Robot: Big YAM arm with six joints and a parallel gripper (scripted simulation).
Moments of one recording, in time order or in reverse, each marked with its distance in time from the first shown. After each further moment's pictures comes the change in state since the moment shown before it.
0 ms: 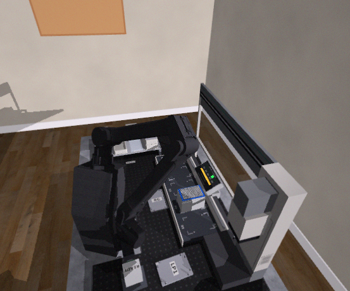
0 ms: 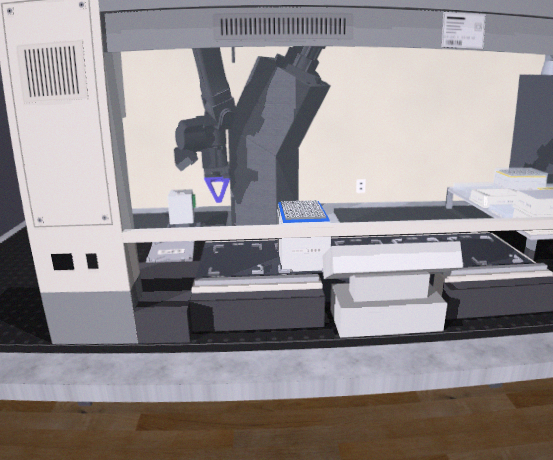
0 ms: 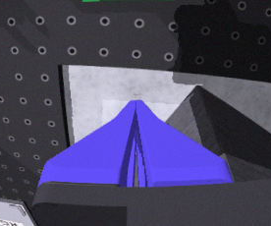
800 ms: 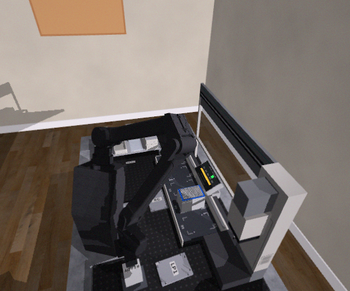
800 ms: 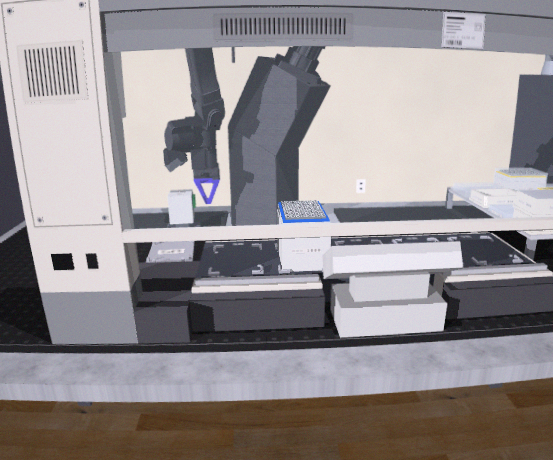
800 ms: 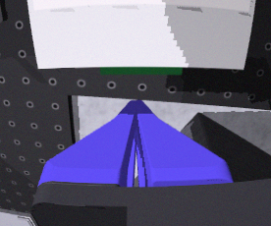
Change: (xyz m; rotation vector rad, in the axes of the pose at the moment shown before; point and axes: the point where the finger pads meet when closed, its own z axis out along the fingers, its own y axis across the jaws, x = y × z) arm -0.028 0.004 0.001 -0.004 -0.012 -0.002
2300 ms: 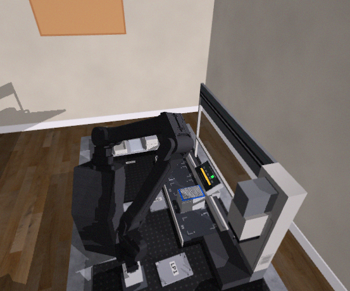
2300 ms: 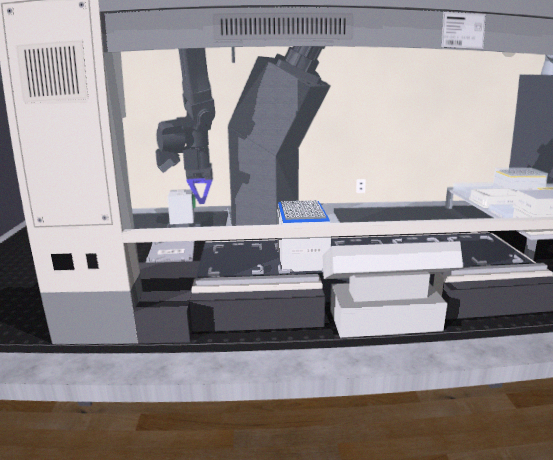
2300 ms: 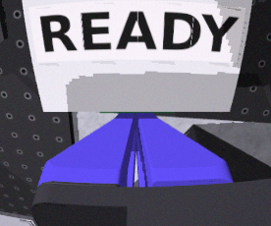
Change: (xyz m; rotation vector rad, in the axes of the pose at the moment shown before) arm -0.017 -0.002 0.000 0.005 0.015 -0.004
